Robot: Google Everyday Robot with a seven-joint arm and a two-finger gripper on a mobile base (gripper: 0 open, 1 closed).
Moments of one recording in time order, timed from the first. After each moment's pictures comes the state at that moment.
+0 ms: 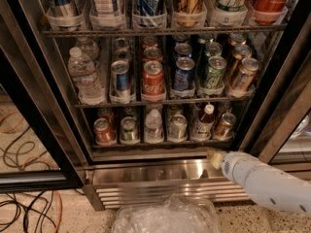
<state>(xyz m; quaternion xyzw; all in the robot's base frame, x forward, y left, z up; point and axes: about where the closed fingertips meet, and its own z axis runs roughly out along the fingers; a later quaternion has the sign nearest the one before) 0.515 -0.229 0.625 0.01 0.91 0.07 0.41</state>
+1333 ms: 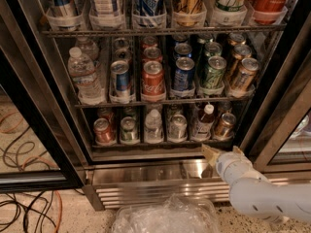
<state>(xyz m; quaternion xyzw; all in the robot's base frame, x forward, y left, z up) 0.546 -0.233 0.611 0.02 0.86 0.03 0.50</state>
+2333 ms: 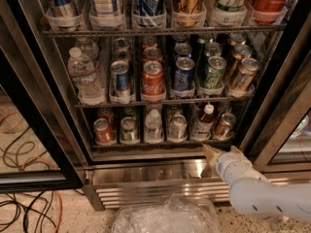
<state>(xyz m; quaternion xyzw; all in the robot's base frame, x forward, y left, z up) 0.546 -0.233 0.611 0.02 0.86 0.03 0.50</state>
